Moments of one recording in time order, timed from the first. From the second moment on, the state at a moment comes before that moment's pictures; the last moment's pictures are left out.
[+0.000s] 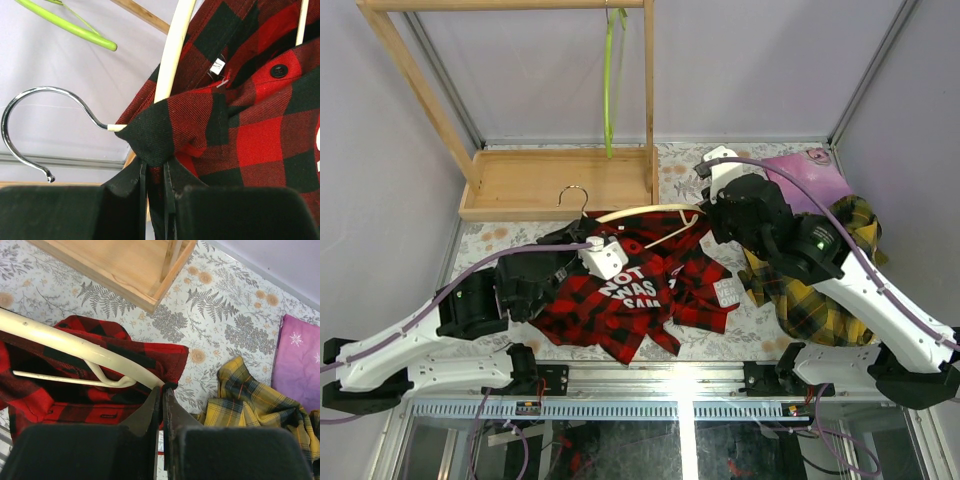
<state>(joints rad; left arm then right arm) -1.21 0.85 1.17 -0.64 -0.65 0.71 0.93 1.17 1.53 -0.88 0.40 0.07</state>
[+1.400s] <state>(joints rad) -1.25 0.86 1.14 -0.61 -0.66 0.52 0.92 0.76 1.20 -0.30 0.30 0.34</state>
